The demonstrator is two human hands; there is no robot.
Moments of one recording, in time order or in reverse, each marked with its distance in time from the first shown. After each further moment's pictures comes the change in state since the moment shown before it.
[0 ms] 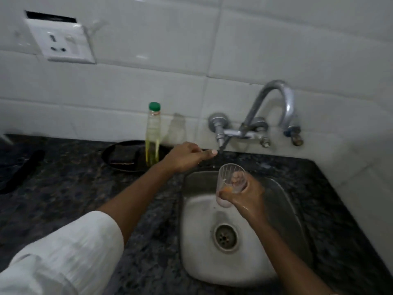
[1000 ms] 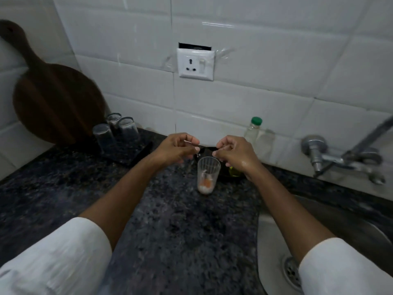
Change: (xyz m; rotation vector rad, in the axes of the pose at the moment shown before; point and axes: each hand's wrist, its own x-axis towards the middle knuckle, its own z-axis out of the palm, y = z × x) left_hand -0.151 -0.101 -0.186 -0.264 0.373 -0.111; right_hand -0.006 -0.211 0.168 0.076 -0.596 -0.283
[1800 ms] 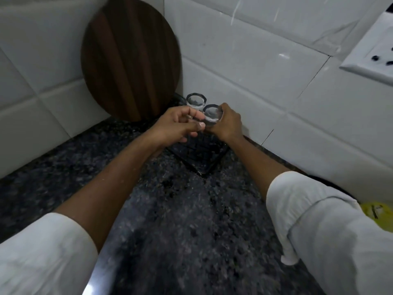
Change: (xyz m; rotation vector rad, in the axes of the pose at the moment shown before) left_hand 0.061 -0.150 -0.247 -0.152 0.246 -0.109; right_hand 0.221 -0.076 0.330 -0.327 -0.079 -0.243
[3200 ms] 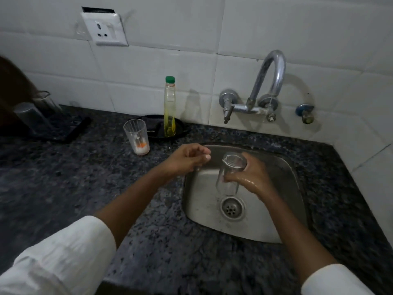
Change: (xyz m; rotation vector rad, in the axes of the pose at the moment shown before) left_hand -0.284 0.081 0.466 0.170 -0.578 0.107; right_hand -0.527 0.274 -0.370 0.175 0.238 0.489
